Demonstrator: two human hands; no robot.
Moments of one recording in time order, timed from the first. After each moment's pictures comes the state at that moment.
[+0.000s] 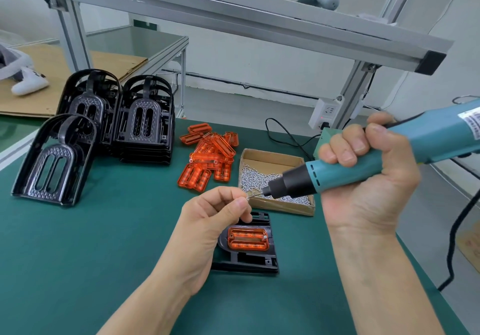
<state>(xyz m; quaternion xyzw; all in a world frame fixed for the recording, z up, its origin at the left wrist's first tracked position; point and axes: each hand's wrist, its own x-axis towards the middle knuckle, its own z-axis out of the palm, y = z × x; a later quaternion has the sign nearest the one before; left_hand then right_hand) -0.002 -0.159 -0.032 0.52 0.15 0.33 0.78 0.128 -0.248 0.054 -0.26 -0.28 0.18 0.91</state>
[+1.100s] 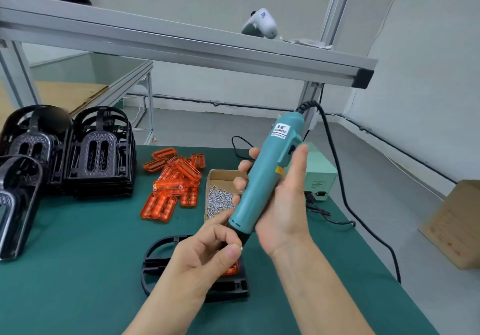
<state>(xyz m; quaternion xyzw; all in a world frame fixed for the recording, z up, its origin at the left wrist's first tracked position) 0.014 -0.179 -0.033 0.60 0.08 0.27 0.74 0.132 -0.231 0.030 -0.35 -0.19 0.36 0.85</state>
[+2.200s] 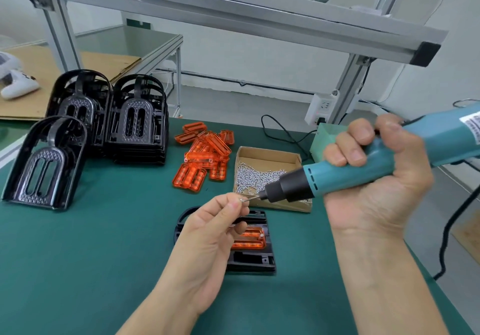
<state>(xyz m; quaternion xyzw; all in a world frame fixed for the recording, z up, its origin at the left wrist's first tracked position) 0.005 -0.177 -0.036 0.38 0.18 0.31 0.85 0.132 -0.259 0.055 -0.26 -0.27 0.17 0.91</state>
